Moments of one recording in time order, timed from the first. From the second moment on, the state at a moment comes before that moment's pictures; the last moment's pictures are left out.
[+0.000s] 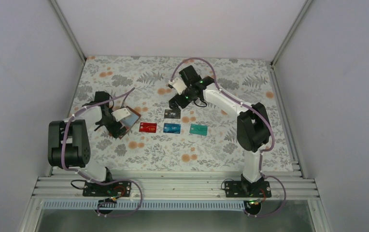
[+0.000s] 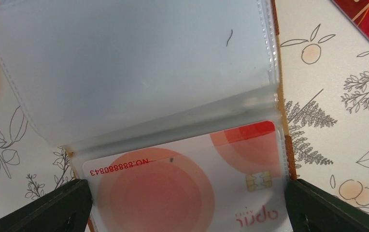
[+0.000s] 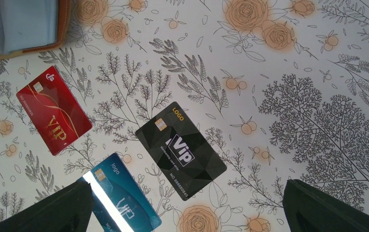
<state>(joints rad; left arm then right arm) 0.08 1.57 0.83 -0.61 0.18 0.93 0.63 1.96 1.63 -0.71 -0.21 -0.18</state>
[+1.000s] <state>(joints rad) 0.02 1.55 0.80 -0.58 0.14 0.88 0.63 1.96 1.63 -0.65 -0.40 -0.10</state>
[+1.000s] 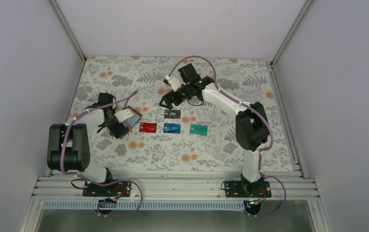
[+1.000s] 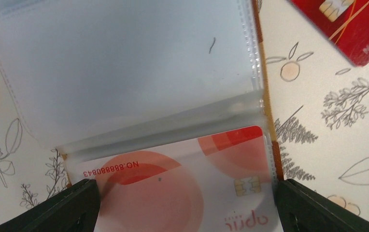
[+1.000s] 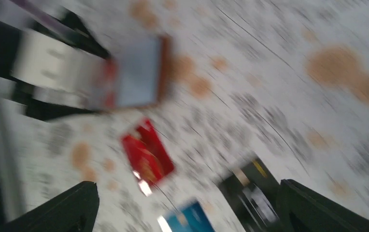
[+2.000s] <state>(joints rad) 0.02 1.53 0.72 -0.36 0.25 0.88 0.77 2.69 2.26 -0.40 -0.92 0.57</state>
